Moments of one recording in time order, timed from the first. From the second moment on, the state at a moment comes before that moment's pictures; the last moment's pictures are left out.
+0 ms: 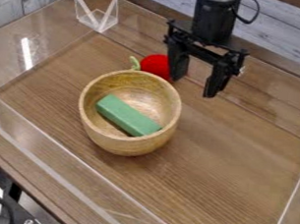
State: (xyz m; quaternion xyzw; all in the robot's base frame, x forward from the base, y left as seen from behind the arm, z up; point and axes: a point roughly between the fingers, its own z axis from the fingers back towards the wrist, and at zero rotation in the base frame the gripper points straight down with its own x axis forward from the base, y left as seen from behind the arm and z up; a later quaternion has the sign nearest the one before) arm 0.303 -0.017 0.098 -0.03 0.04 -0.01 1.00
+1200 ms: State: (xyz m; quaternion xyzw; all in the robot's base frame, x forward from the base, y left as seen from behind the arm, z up) arm 0.295 -0.034 0.086 -0.04 0.04 -0.04 1.00
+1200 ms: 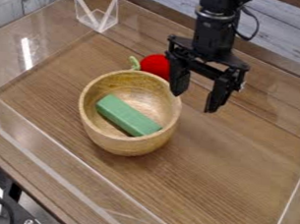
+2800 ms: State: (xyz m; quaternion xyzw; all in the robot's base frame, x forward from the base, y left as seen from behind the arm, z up) arm 0.292 -0.043 0.110 -0.04 -0.02 -0.10 0.99
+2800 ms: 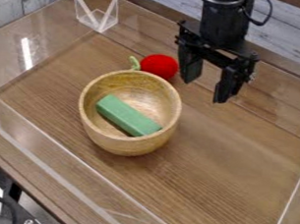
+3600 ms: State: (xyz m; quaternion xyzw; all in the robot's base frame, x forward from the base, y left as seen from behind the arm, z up) arm 0.342 0.027 0.117 -0.05 0.01 -0.33 0.94
